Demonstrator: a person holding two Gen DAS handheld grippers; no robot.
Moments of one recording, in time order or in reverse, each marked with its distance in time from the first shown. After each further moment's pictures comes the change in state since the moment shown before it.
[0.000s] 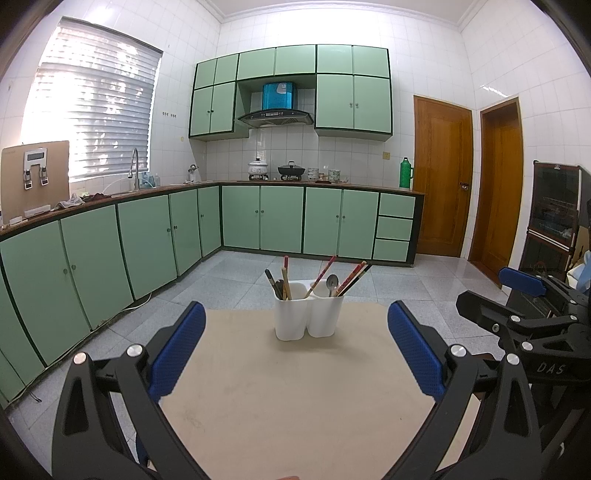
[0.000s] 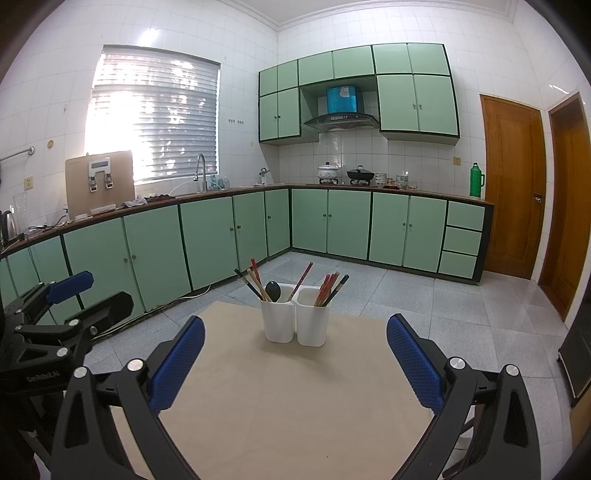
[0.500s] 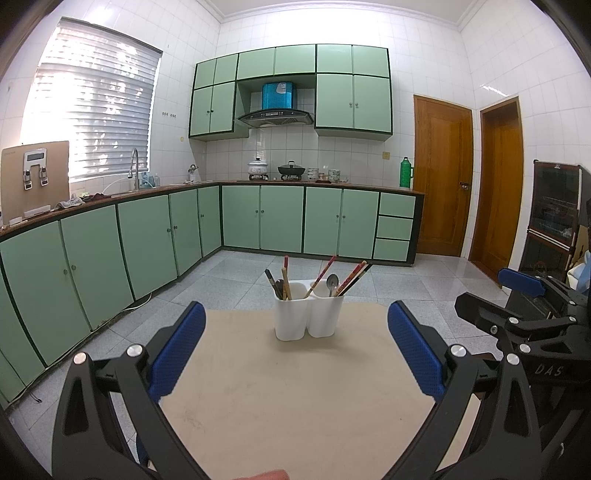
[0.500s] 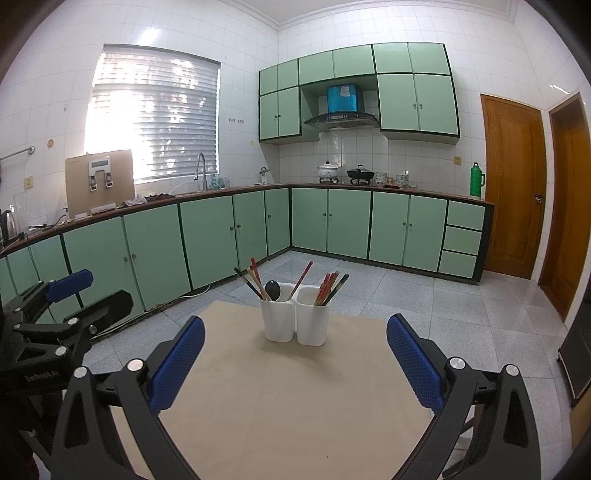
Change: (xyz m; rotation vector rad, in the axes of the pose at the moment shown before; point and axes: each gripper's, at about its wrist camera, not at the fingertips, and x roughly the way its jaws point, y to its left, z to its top) left arm 0.000 0.000 0.000 0.000 0.000 0.003; right arm 0.002 0.000 0.003 -0.001 0.006 0.000
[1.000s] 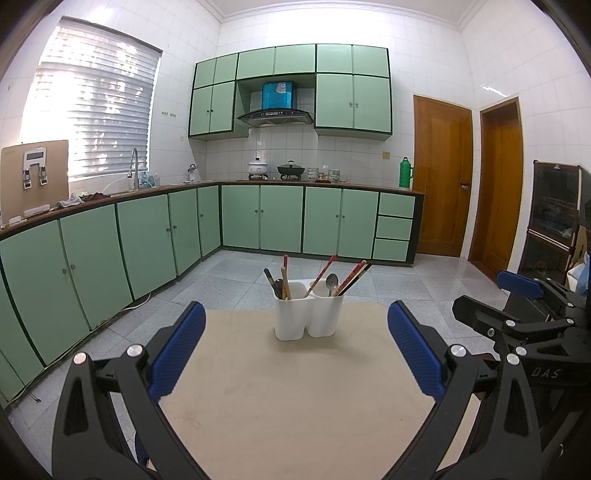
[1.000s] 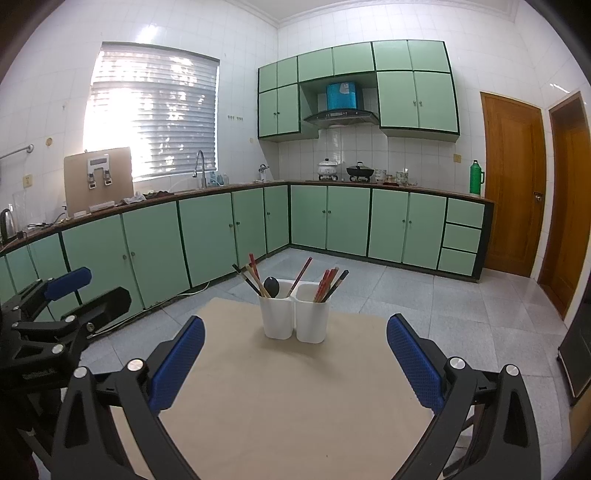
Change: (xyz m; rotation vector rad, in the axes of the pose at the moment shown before) left arm 0.002 -0.001 0.002 -0.001 0.000 -0.005; right arm 0.004 -0.003 -0.004 0.001 0.007 -0.001
